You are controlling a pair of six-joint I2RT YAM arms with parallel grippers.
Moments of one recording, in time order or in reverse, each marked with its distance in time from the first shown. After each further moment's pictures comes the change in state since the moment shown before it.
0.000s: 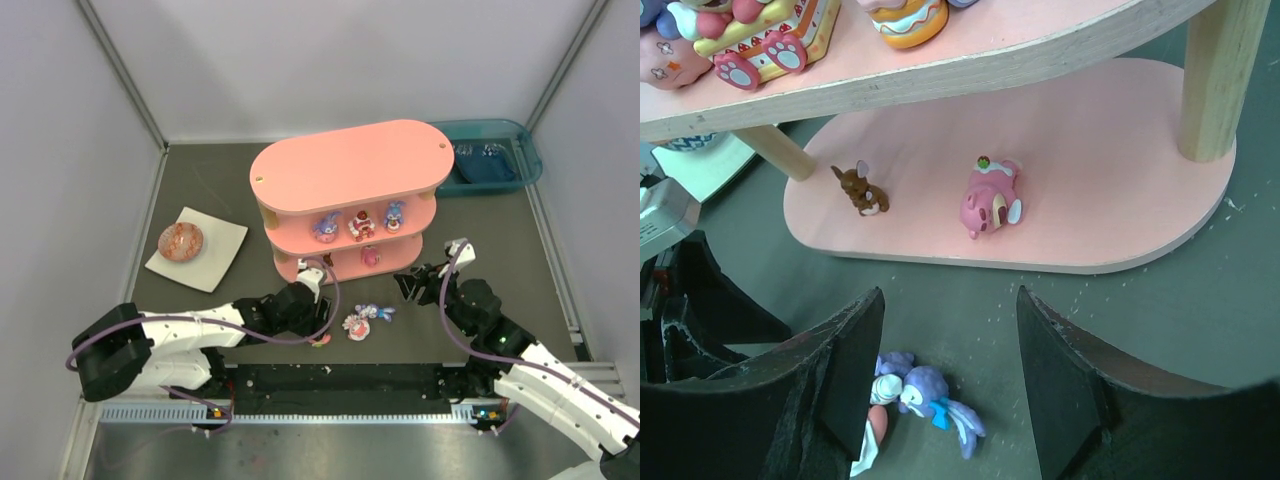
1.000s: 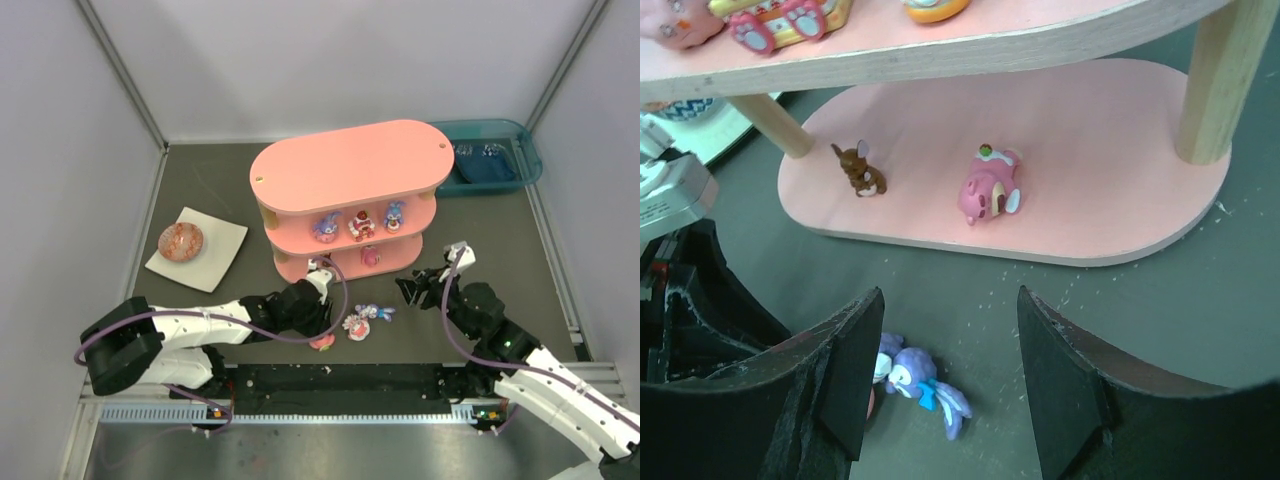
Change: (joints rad) left arm 0.000 0.065 0.028 0.054 0.097 0.047; right arm 0.008 -0.071 -0.003 -0.072 -0.009 -0.048
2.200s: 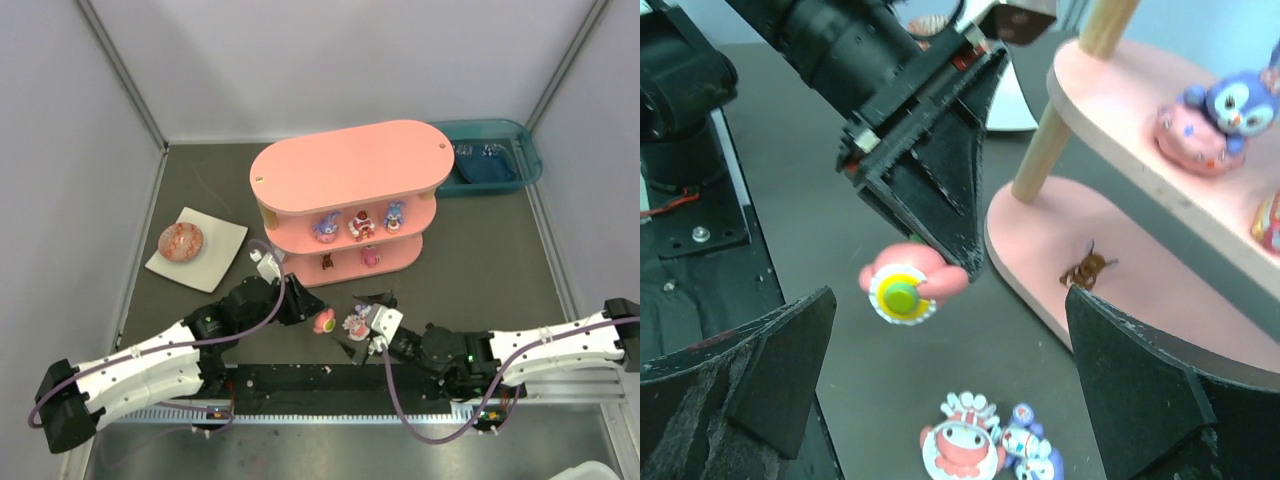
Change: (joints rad) left arm 0.099 -0.512 -0.077 -0.058 0.049 -0.532; right arm 0.856 0.425 0.097 0.483 0.371 -0.583
